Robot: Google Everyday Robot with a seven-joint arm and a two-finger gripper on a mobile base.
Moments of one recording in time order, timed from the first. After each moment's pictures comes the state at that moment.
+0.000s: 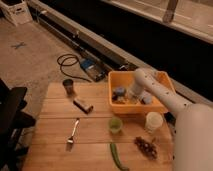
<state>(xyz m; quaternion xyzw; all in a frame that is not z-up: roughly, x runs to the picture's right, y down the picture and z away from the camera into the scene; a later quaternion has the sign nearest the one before) 0.150 0.106 0.928 -0.37 -0.11 0.14 0.91</state>
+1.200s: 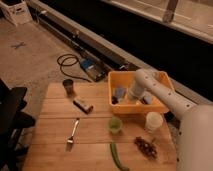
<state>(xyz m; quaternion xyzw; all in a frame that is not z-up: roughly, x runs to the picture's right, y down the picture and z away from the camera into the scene) 0.150 0.098 0.915 -0.33 -0.11 0.14 0.93</state>
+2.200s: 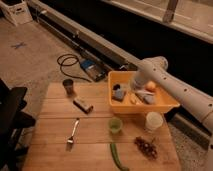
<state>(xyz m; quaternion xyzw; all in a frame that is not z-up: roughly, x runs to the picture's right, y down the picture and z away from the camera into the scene) 0.155 0.007 0.829 -0.21 -0.11 0.12 0.96</state>
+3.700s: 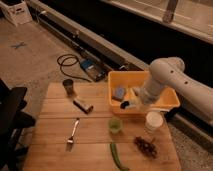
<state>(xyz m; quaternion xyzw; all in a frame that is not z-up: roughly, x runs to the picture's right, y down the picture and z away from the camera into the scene) 0.173 0.105 0.703 -0.37 -0.10 0.09 0.92</state>
